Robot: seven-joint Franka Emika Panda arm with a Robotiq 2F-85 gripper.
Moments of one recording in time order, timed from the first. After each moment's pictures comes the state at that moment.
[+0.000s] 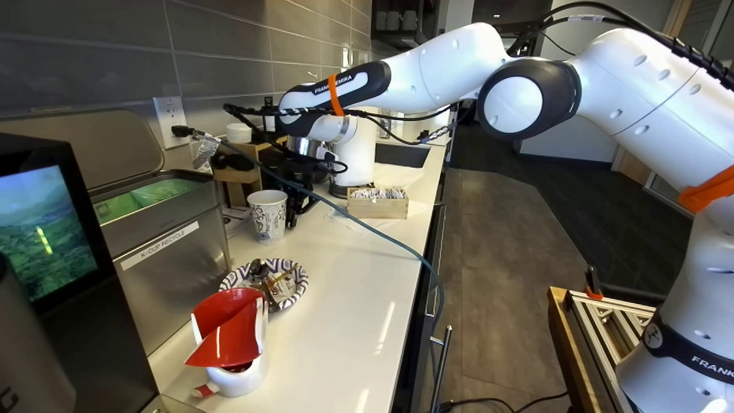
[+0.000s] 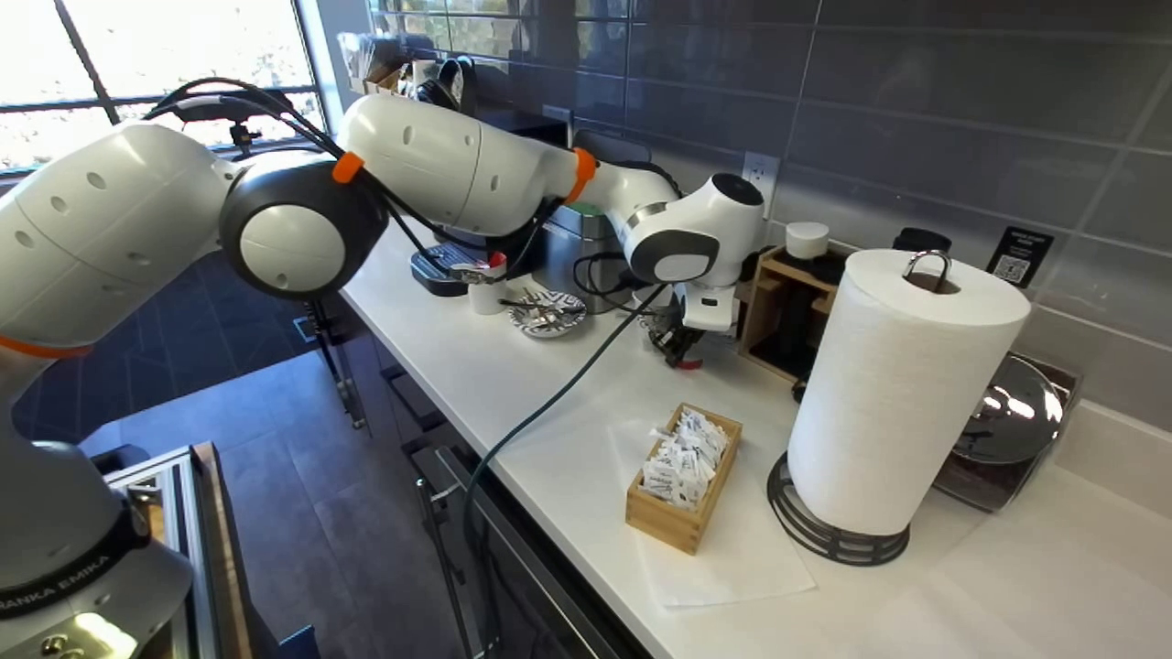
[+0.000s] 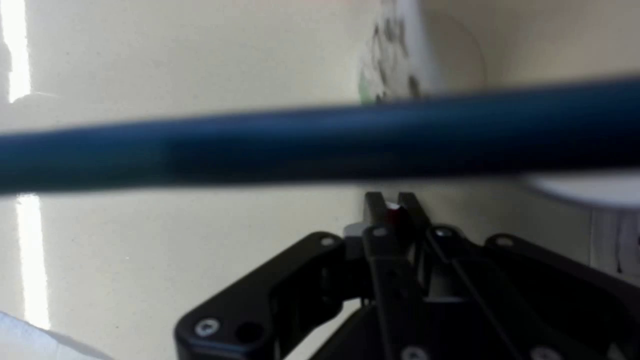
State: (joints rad) arm -0.21 0.97 -0.09 -1.00 0.38 1.99 1.10
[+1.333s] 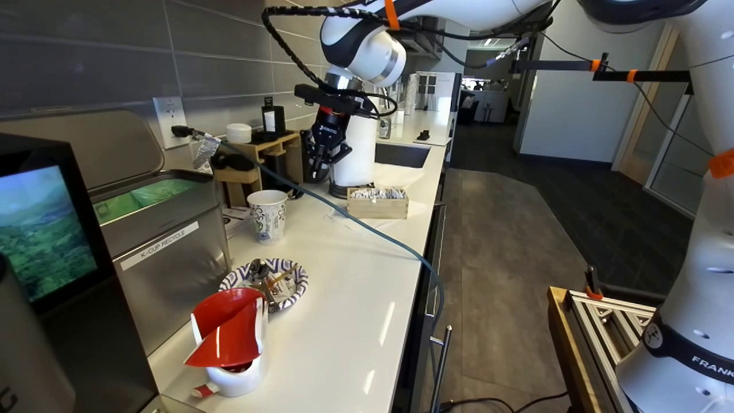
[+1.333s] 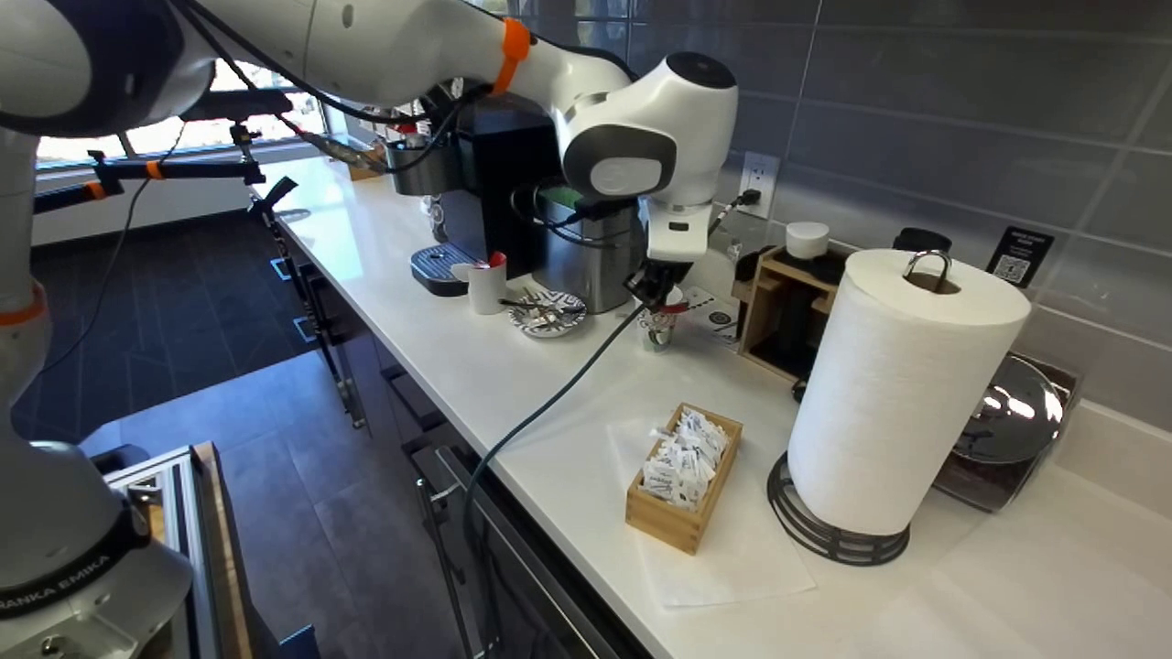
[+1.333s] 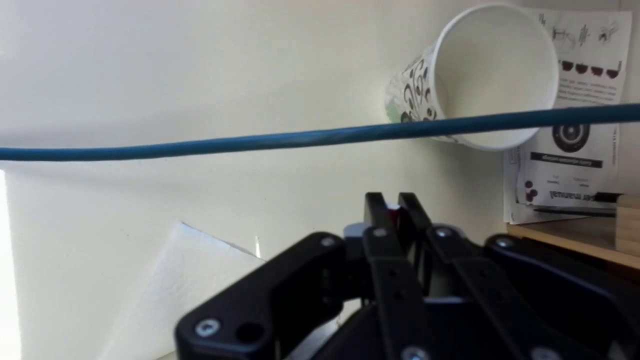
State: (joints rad) arm -0.23 0.45 -0.10 -1.55 0.42 2.10 1.00
